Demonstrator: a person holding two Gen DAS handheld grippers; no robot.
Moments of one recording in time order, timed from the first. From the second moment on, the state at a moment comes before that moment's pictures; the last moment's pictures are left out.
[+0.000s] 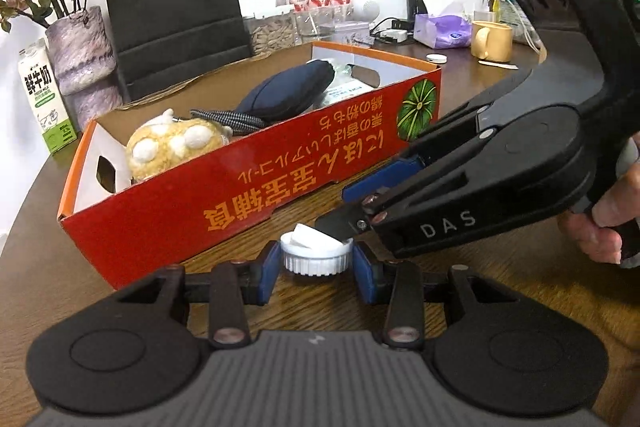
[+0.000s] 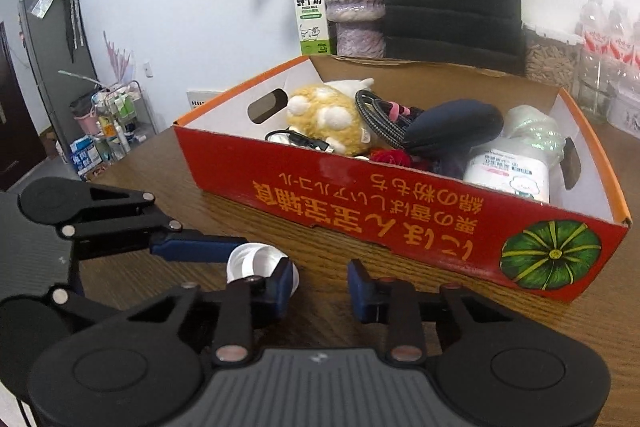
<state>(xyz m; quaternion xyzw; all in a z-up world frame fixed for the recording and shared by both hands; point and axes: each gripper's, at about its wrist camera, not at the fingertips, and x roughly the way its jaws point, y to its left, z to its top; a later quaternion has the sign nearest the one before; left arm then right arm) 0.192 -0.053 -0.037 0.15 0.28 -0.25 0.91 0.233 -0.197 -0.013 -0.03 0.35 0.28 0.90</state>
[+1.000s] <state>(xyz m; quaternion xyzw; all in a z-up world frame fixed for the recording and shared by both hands) 0.178 -0.074 -0.039 0.23 0.25 -0.26 0.90 0.234 -0.198 -0.011 -0.02 0.36 0.28 0.89</state>
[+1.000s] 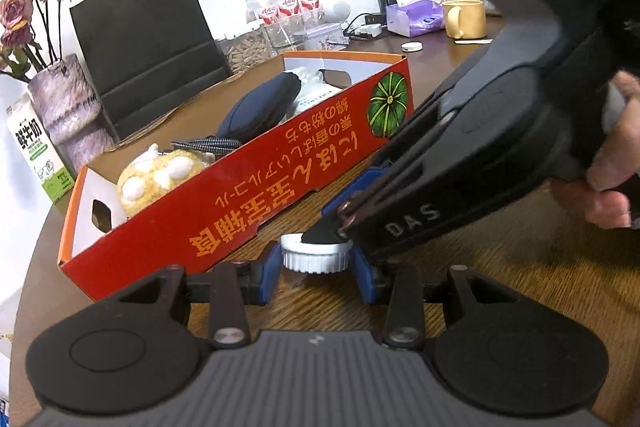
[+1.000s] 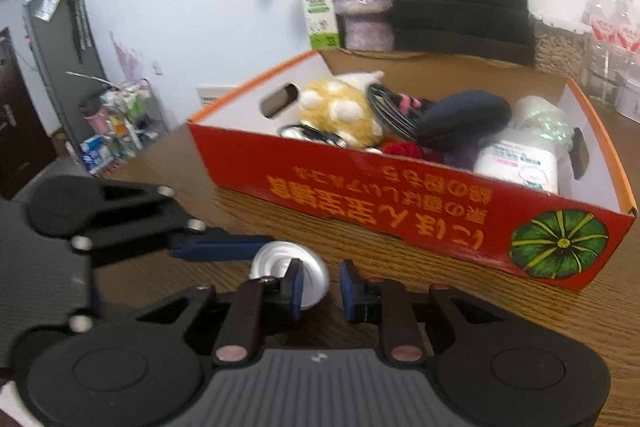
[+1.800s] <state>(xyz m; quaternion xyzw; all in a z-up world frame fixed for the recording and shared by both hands) 0.213 -0.073 -0.044 0.18 0.28 -0.29 0.90 0.238 -0.213 -0.020 0.04 0.37 0.28 0.89</state>
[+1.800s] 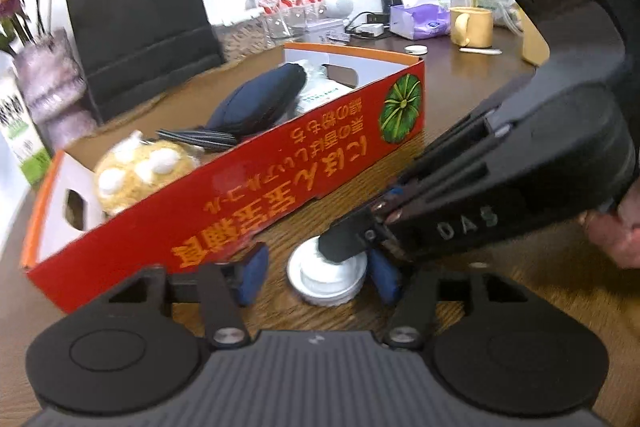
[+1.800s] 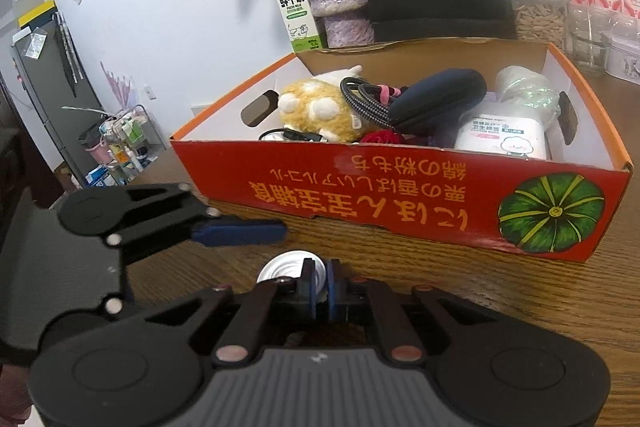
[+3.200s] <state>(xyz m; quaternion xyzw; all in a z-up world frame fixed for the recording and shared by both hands) 0.188 -0.078 -0.047 0.23 0.24 -0.26 0.91 0.220 -0.190 0.001 -0.04 0.37 0.30 0.88</state>
